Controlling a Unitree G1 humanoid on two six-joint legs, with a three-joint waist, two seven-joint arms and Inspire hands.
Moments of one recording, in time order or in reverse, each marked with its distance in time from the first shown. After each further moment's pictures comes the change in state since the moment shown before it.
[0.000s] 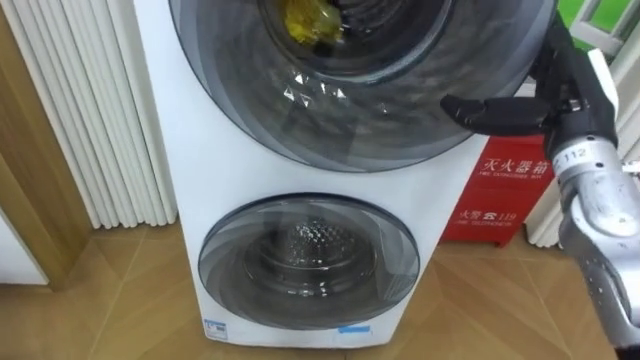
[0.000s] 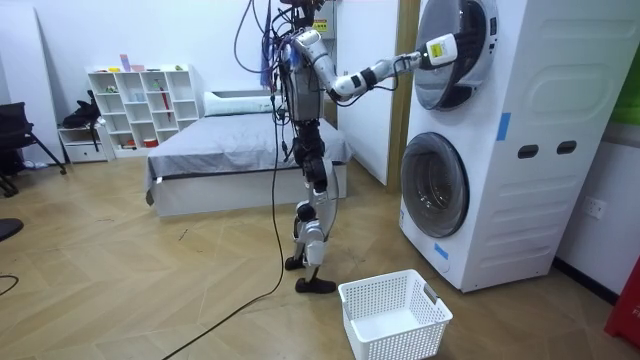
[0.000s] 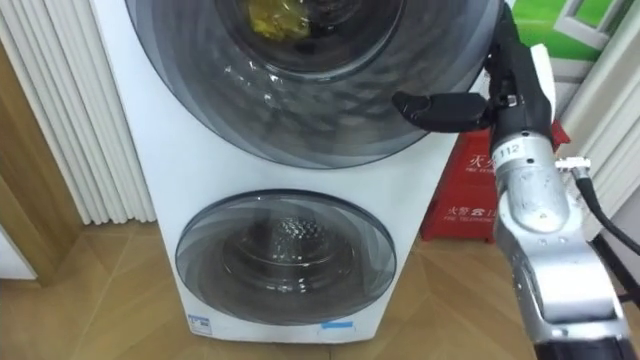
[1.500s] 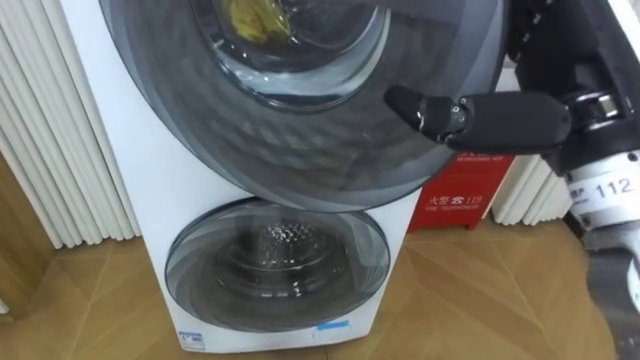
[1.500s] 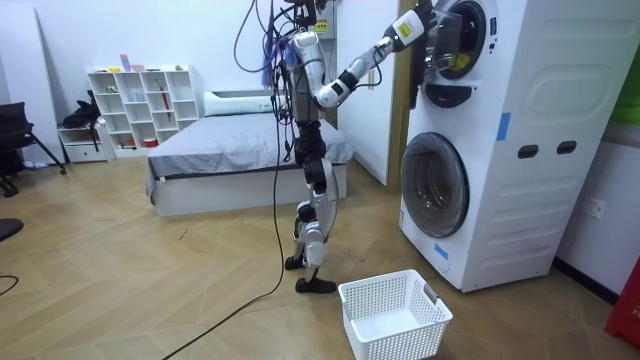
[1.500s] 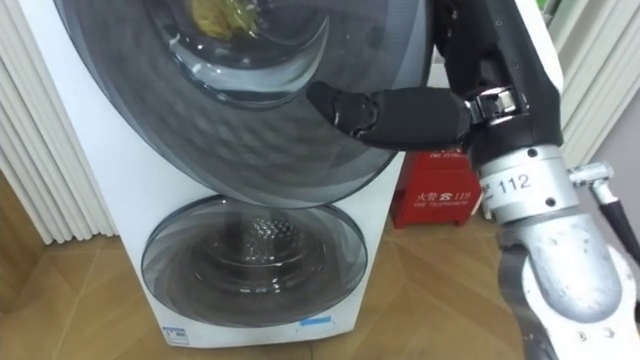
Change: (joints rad) left arm 0.027 0.002 -0.021 0.081 -0.040 -0.150 0.000; right arm 0.181 0.105 -0.027 -0.497 0.074 -0.088 0.249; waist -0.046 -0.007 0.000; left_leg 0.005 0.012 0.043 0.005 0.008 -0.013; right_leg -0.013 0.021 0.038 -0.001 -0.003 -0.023
